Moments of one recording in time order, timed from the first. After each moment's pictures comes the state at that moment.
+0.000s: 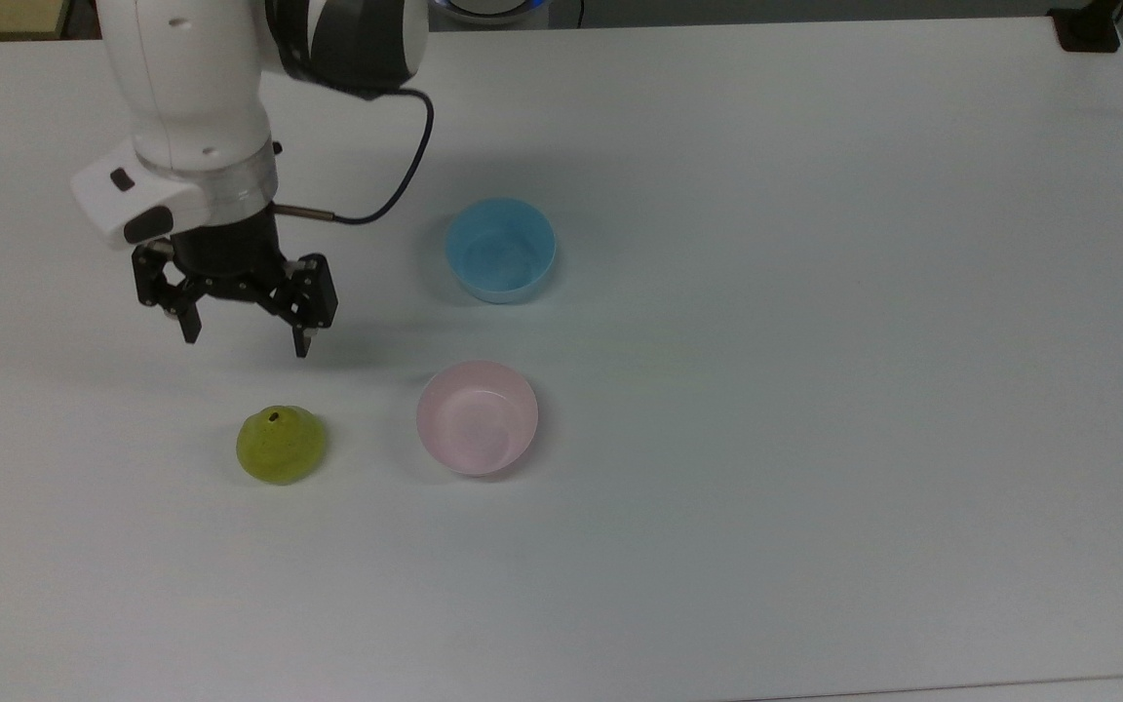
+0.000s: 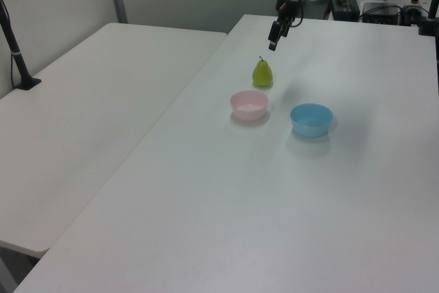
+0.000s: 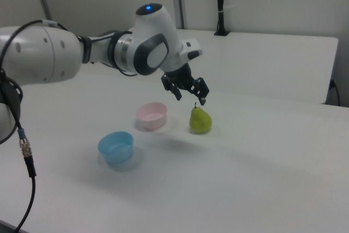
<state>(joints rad) -0.15 0.43 -0.04 -1.54 -0.05 2.28 -0.10</state>
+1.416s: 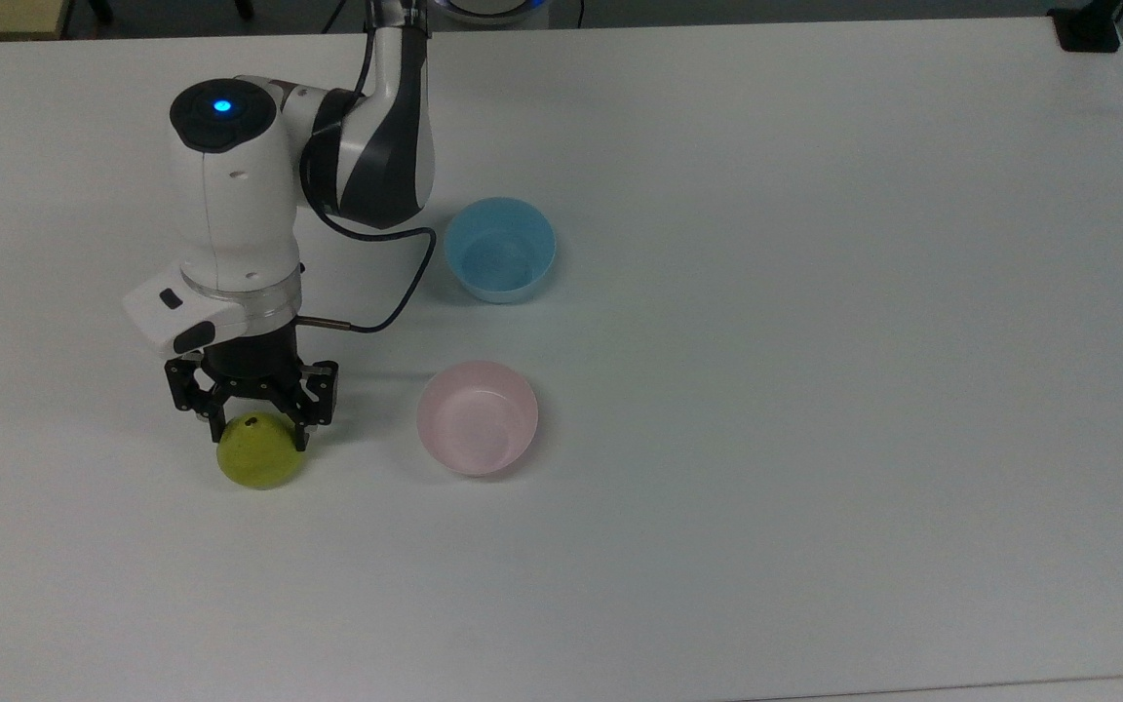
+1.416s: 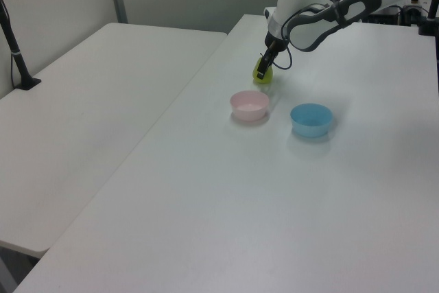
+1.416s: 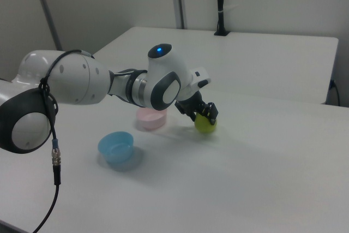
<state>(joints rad) -0.16 0.64 -0.04 -1.53 -0.09 2.58 -0.11</state>
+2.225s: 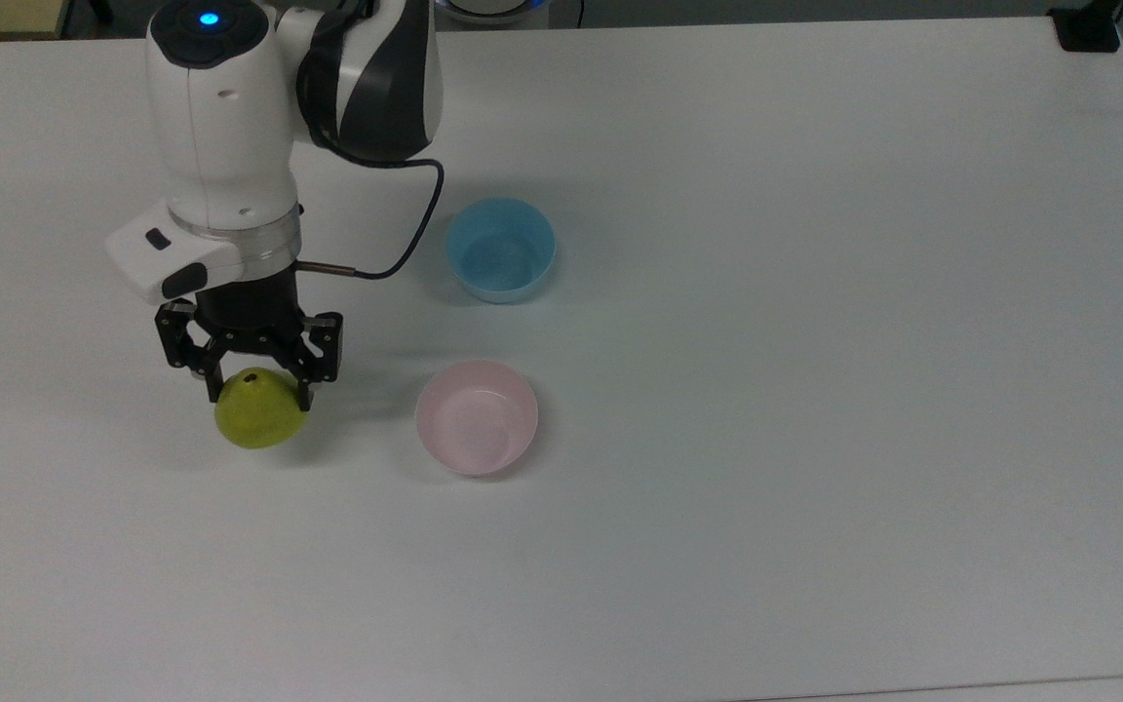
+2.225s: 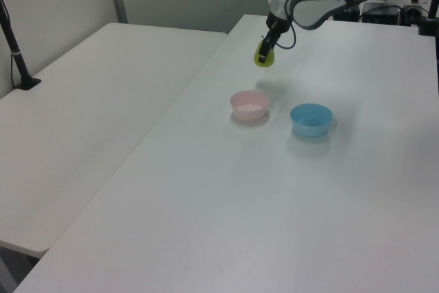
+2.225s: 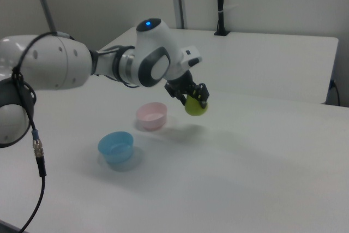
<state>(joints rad) -0.14 0.51 -0.03 -1.54 -0.09 2.43 -0.11</state>
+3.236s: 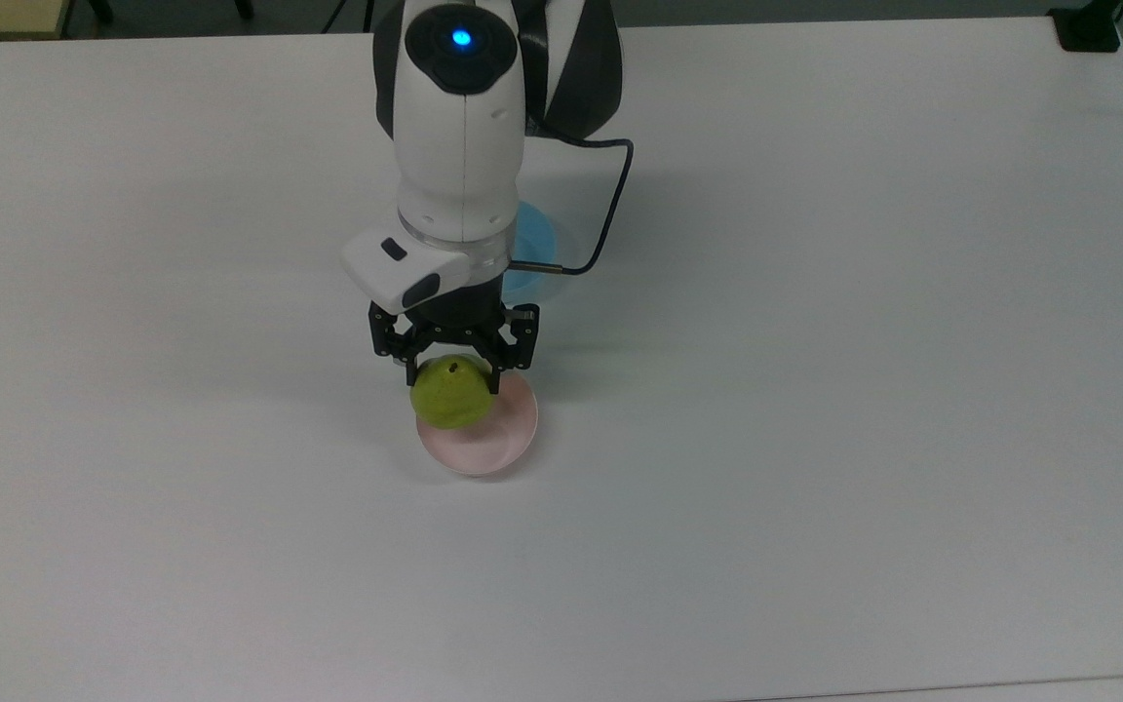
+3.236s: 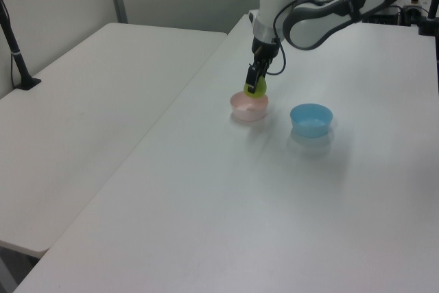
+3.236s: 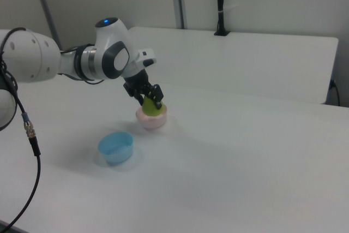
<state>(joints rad) 0.08 0.48 -0.02 -1.60 -0.15 2.33 0.17</state>
